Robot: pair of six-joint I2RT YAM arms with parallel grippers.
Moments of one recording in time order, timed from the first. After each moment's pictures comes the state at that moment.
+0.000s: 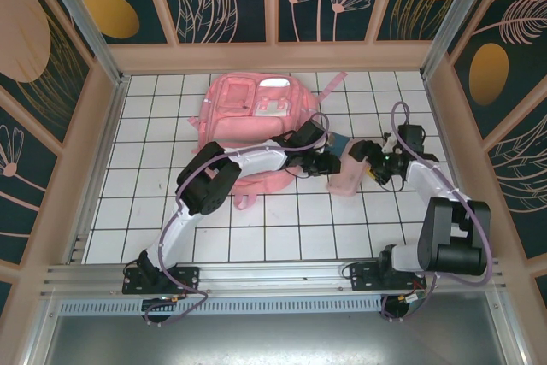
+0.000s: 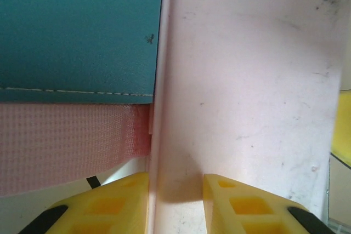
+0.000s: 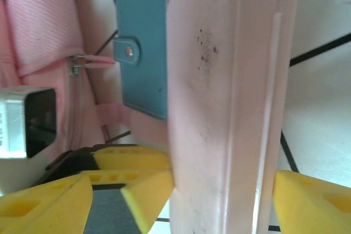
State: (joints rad) left arm -0.87 2.32 1.68 -0.19 0.49 -0.82; right arm -0.08 1.35 0.73 -0.39 -0.57 0.56
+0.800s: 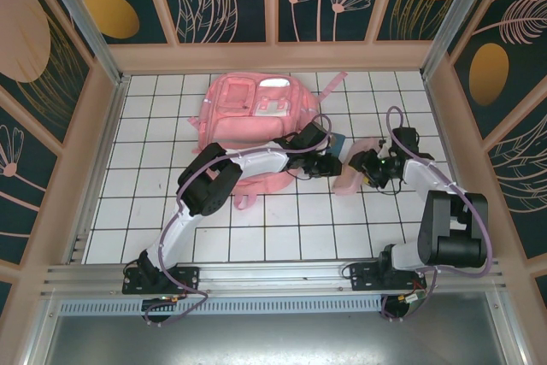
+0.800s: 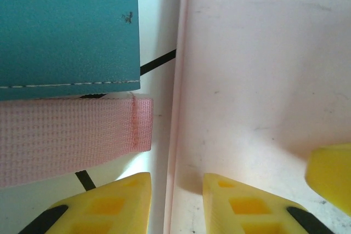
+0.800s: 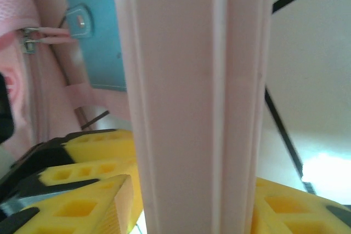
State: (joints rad) left arm -0.88 2.32 1.68 -0.20 0.46 -0.81; right arm -0.06 1.40 0.72 -0.47 -0.54 0.57
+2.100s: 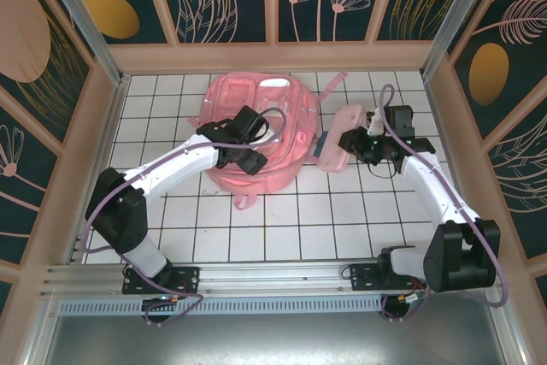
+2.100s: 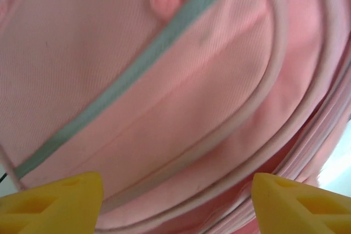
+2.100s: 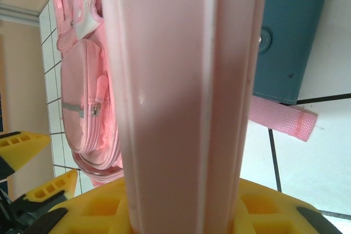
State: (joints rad) left arm -0.70 1.64 1.28 -0.76 -0.17 0.16; right arm 0.11 1.26 0.93 -0.54 -0.56 0.57
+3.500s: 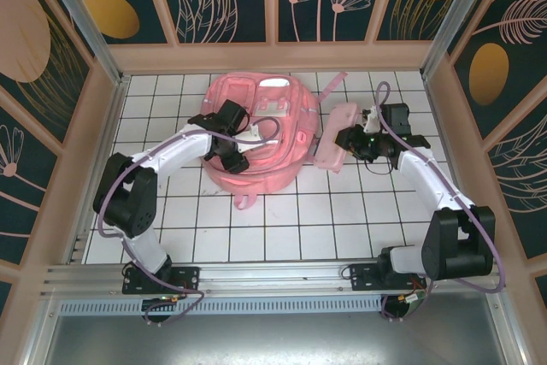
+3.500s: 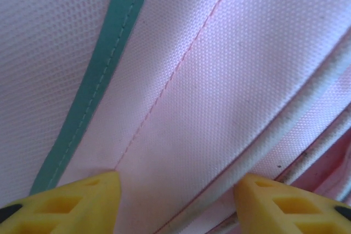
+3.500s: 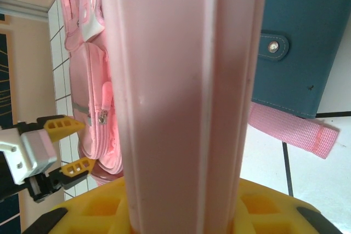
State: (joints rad) left arm -0.52 1.77 1.29 -0.76 0.04 0.60; right arm 0.11 1.33 0.93 -0.48 -0.60 0.57
